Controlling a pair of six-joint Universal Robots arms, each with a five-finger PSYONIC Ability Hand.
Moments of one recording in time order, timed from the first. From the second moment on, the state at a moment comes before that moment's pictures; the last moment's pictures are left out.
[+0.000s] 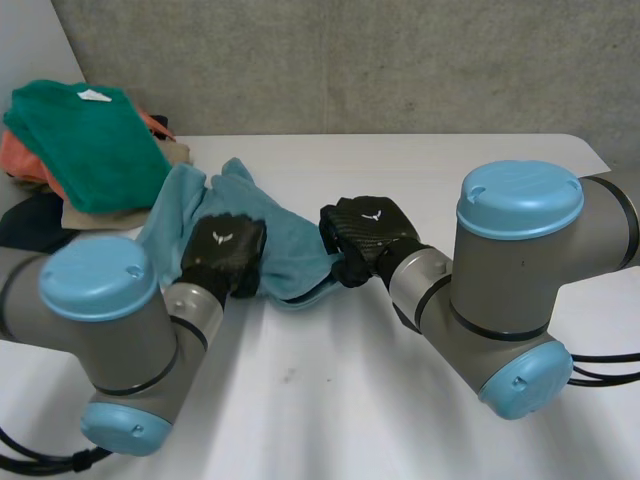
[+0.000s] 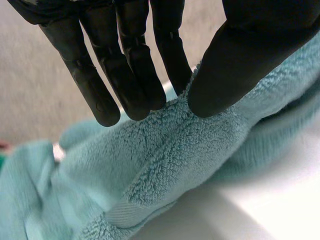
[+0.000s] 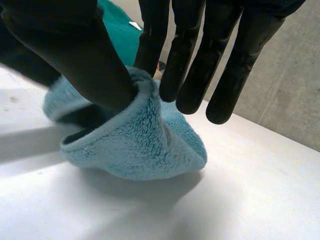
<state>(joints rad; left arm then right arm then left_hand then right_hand) 4.15 -2.00 -1.68 3.53 -1.65 3.31 2.24 -1.05 1.30 -0.02 1.45 3.10 1.11 1.19 1.19 1.19 0.96 0.95 1.15 1.15 1.15 0.96</state>
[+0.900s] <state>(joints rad) 4.06 -1.65 -1.58 3.38 -1.62 3.43 2.22 -0.89 1.26 0.03 1.38 3.94 1.11 1.19 1.19 1.20 0.96 0.20 0.22 0.21 0.23 0.07</state>
